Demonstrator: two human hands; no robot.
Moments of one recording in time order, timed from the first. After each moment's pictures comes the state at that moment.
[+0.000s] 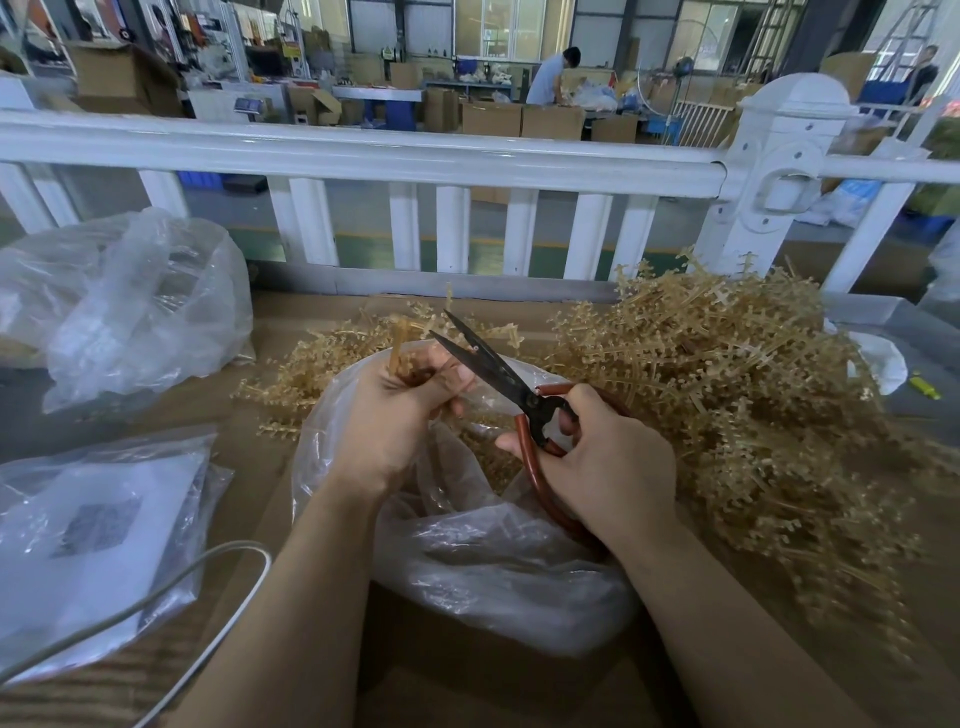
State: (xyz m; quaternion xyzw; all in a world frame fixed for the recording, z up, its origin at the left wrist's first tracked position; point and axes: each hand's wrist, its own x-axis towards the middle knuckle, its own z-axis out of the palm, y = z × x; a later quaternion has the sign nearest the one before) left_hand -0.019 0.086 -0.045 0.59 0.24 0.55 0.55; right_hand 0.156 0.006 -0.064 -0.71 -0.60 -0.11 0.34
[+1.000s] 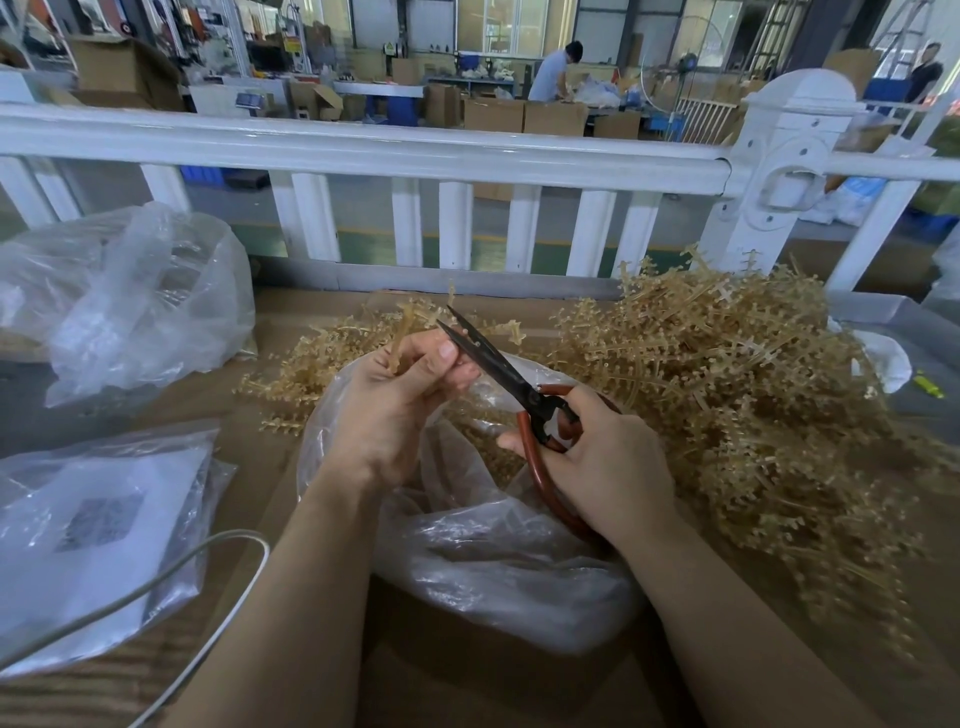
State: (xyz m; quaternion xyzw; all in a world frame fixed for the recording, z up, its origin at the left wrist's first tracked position) left_hand -0.023 0.089 -0.043 0.44 0.21 0.55 0.68; right_hand 0.160 0.009 -0.067 -0.68 -0.63 -0.02 0.37
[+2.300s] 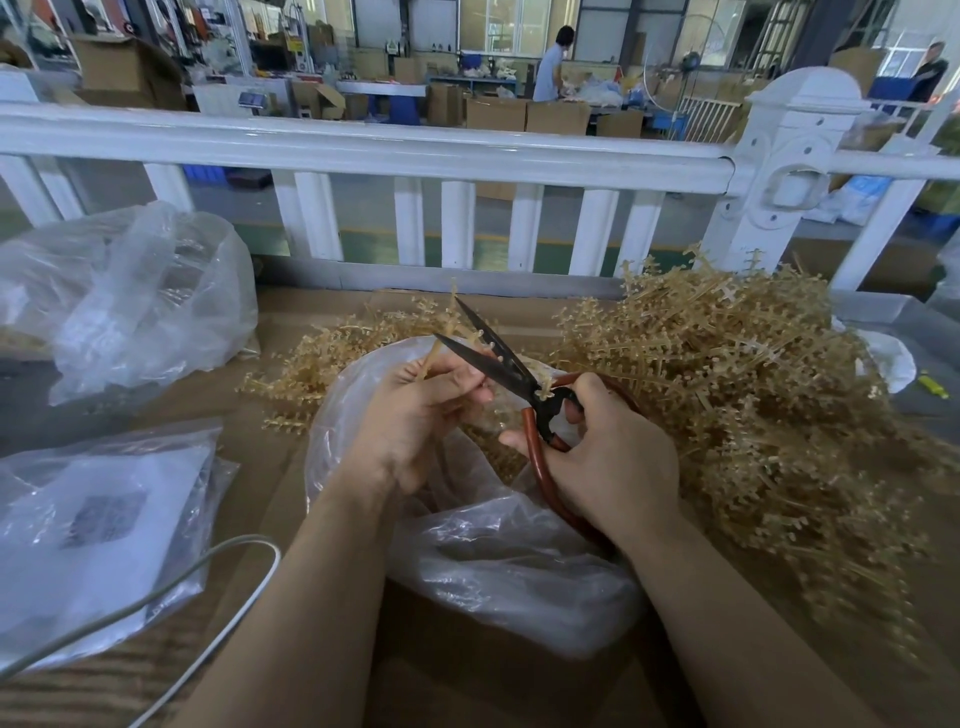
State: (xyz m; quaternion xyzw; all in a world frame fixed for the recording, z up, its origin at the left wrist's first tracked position) left_hand -0.014 0.079 -0.040 0.49 0.25 0.48 0.68; right_hand 0.156 0.010 -0.067 -0.70 -0.62 -0.09 0.35
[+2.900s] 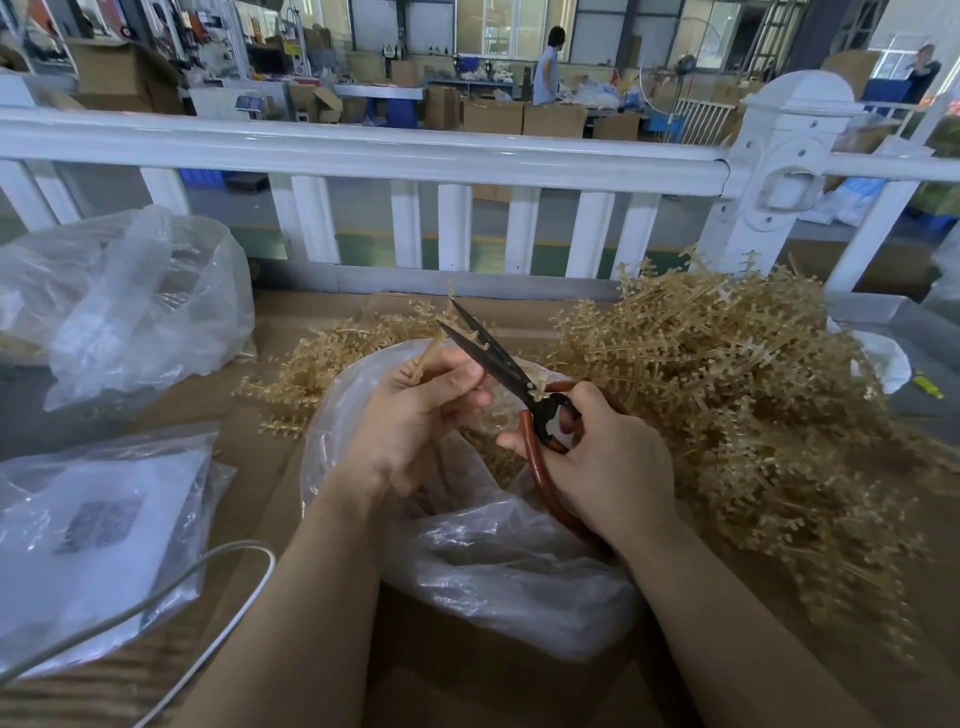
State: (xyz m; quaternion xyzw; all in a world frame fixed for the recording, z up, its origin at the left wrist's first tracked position) left_hand -0.014 0.080 -0.040 0.49 0.23 0.48 0.69; right_hand 0.158 0.009 -0.067 -0.69 -0.62 -0.06 0.36
